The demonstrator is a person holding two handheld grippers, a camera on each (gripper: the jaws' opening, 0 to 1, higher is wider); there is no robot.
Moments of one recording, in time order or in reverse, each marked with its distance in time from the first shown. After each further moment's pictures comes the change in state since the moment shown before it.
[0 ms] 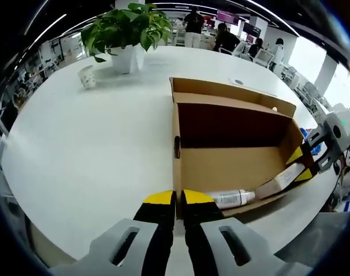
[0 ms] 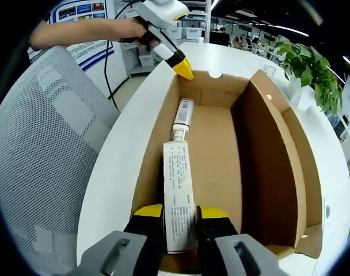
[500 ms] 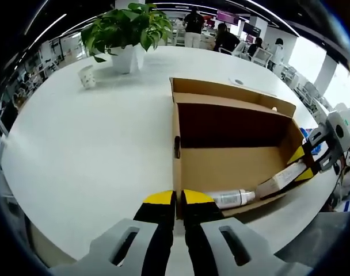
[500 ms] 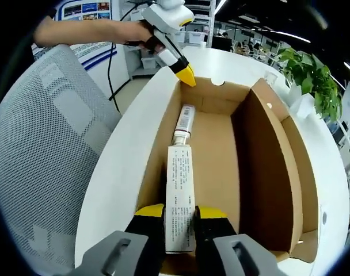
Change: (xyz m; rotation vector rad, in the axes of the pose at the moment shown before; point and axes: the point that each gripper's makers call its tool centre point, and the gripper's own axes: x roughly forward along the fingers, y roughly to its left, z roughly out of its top) left arm -0.002 -0.001 0.000 0.002 0.000 0.000; right arm -0.002 0.000 0.011 -0.028 -0.036 -0.009
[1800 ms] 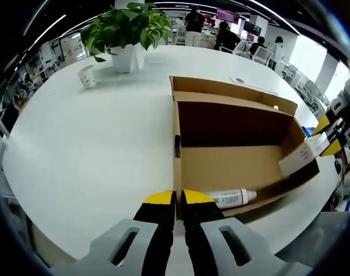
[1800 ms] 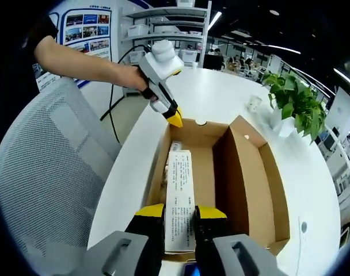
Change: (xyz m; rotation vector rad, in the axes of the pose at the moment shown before) left arm 0.004 0.003 -0.001 0.006 0.007 0.011; right arm -0.070 -0.013 0.049 0.004 -0.131 -0.071
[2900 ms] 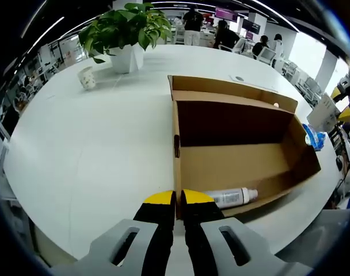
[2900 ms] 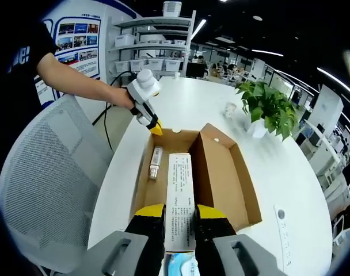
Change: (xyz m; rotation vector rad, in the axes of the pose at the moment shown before) left arm -0.013 -0.013 -0.004 0.019 0.006 0.010; right arm -0.081 -0.028 -0.013 0.046 -0.051 -0.110
